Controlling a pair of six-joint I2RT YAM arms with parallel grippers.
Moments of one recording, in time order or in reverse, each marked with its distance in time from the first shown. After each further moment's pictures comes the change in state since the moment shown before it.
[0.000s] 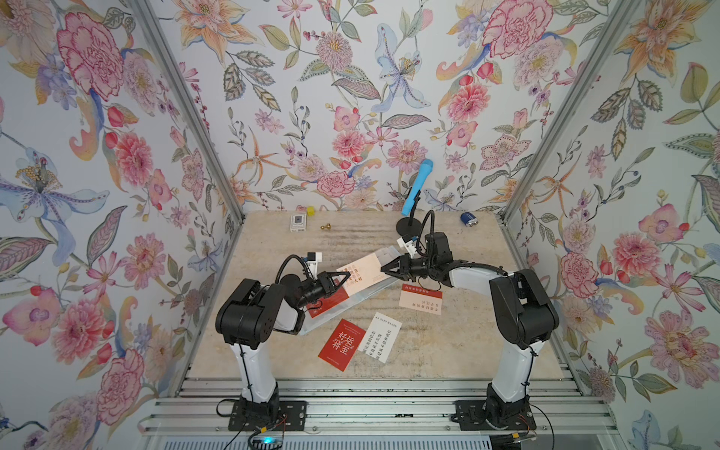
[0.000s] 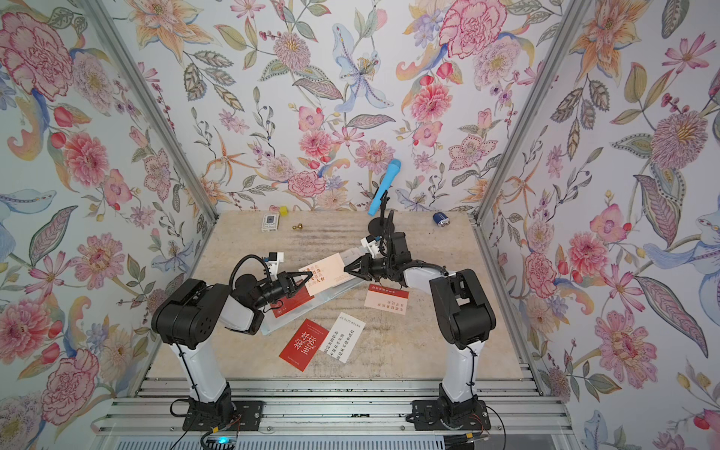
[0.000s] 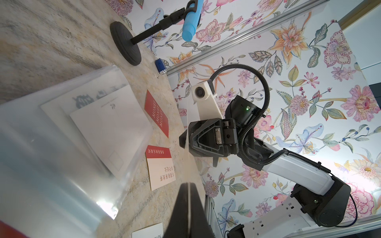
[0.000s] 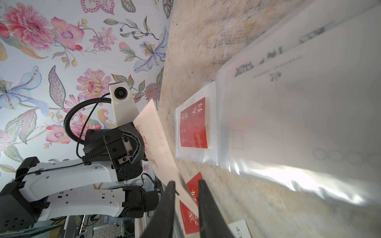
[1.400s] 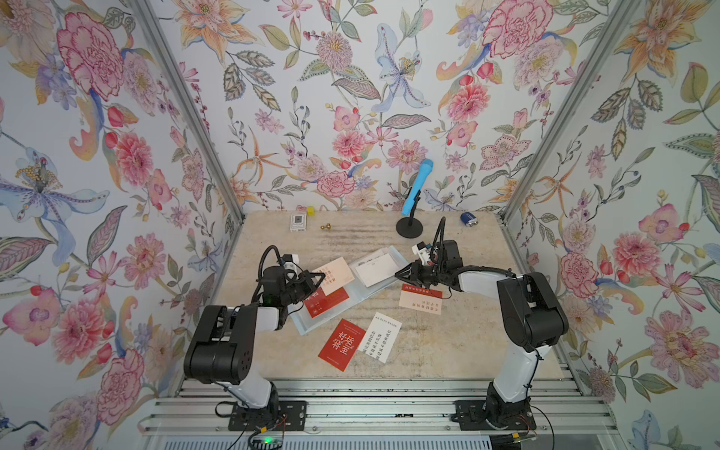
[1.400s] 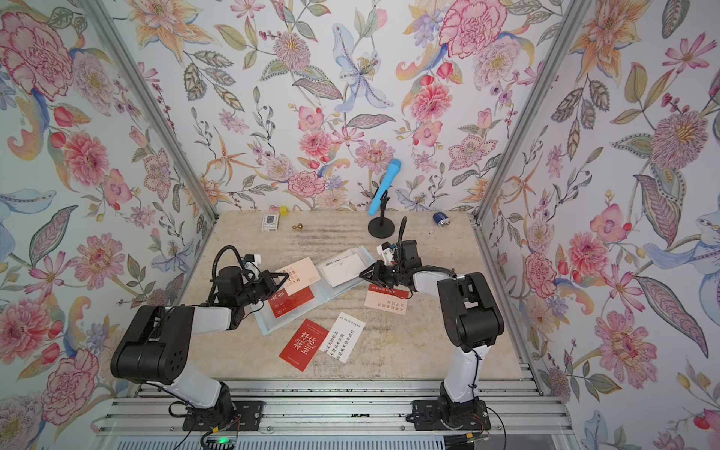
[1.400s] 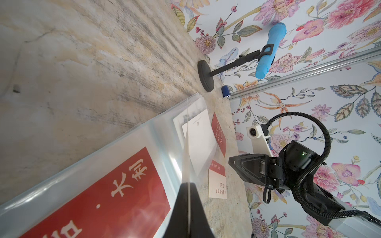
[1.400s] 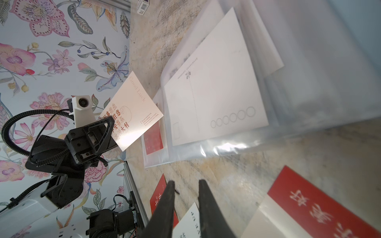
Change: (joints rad) left arm 0.166 -0.318 -0.004 -0.764 -0.172 0.343; right arm -0.066 -0.043 -0.095 -0.084 0.159 -0.083
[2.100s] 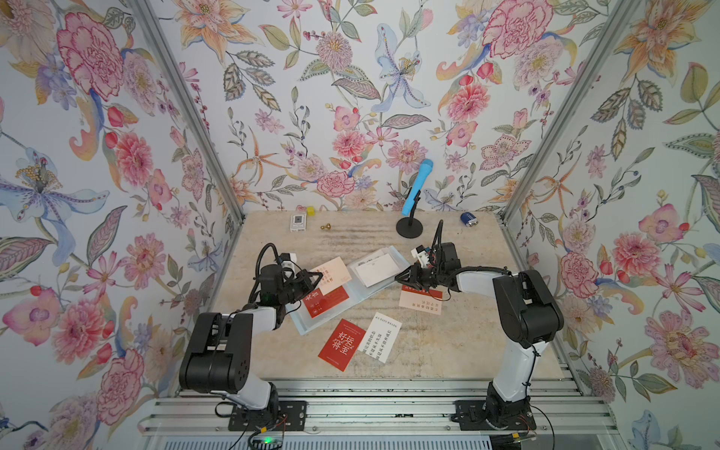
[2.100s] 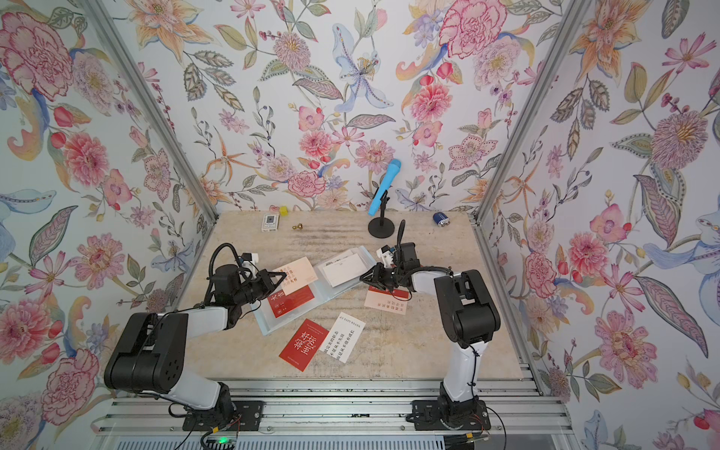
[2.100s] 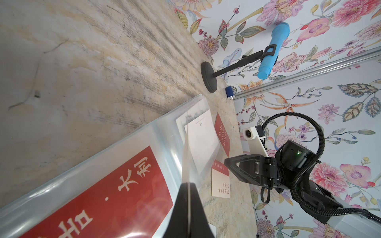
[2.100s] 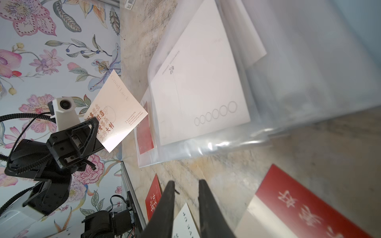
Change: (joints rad) left arm 0.010 -0.048 0.002 -0.084 -0.010 0.034; right arm 0.000 0.046 0.006 -0.013 0.003 -0.007
